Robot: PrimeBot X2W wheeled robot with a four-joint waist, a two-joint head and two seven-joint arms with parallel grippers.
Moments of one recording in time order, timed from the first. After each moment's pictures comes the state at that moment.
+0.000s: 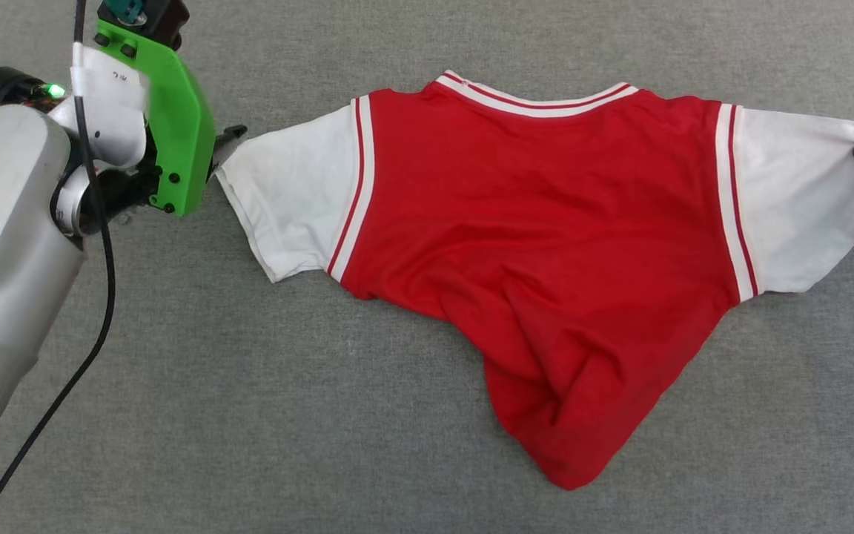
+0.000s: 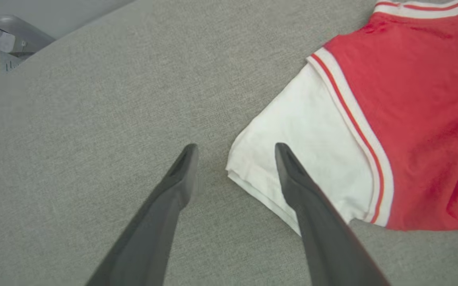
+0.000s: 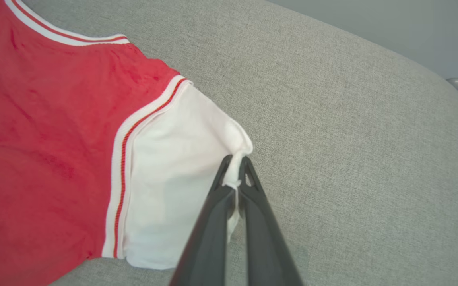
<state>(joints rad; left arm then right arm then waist) -1.04 0.61 -0.72 0.40 -0.83 -0.13 0.72 -0.61 -0.78 0.34 0.12 0.72 0.13 0.58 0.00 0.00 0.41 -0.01</state>
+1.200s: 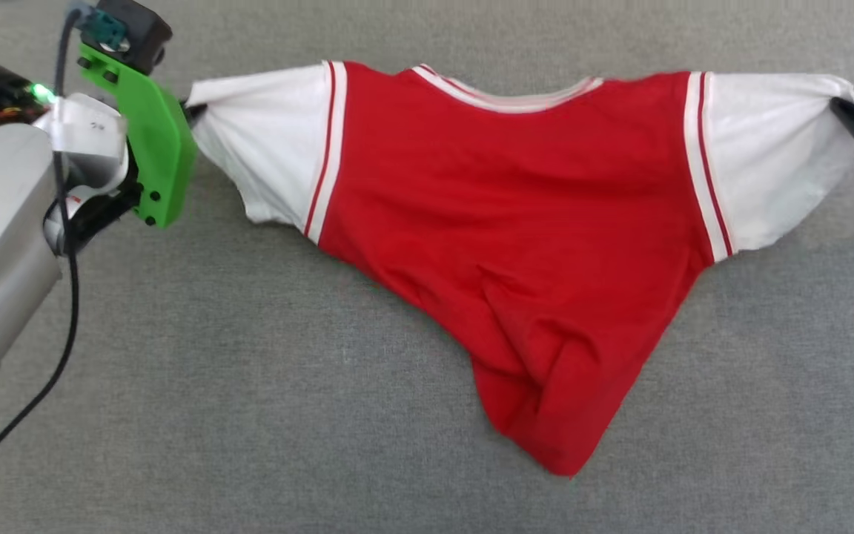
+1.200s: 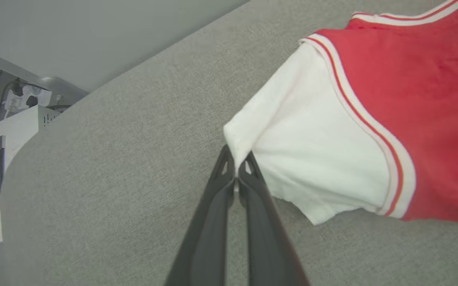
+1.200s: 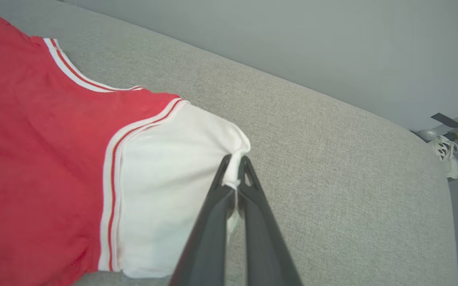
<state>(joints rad) -1.17 0.70 -1.09 0.51 -0.97 -0.13 0.36 -0.71 -0.75 0.42 0.18 0.72 0.13 0.42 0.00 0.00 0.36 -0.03</state>
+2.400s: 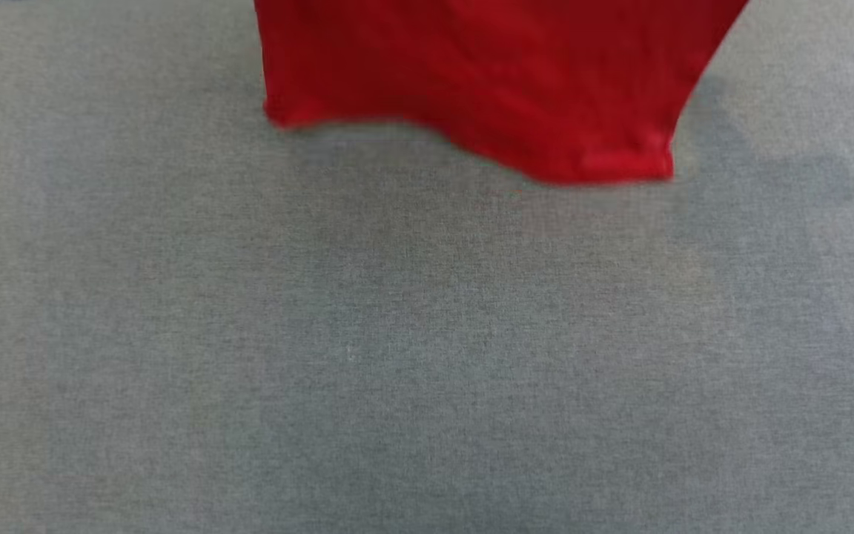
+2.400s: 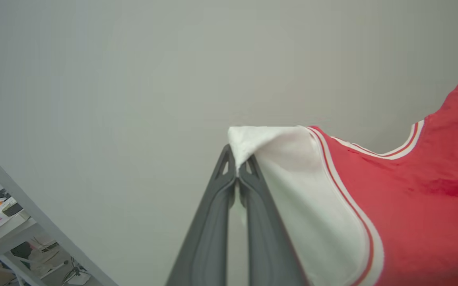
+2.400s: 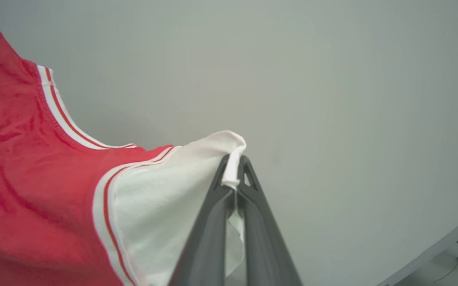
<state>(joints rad) -1.72 0.58 -0.94 0.55 -0.74 -0.06 0.02 -1.42 -0.68 0.50 0.43 0.62 0.13 0.24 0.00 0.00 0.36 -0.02</state>
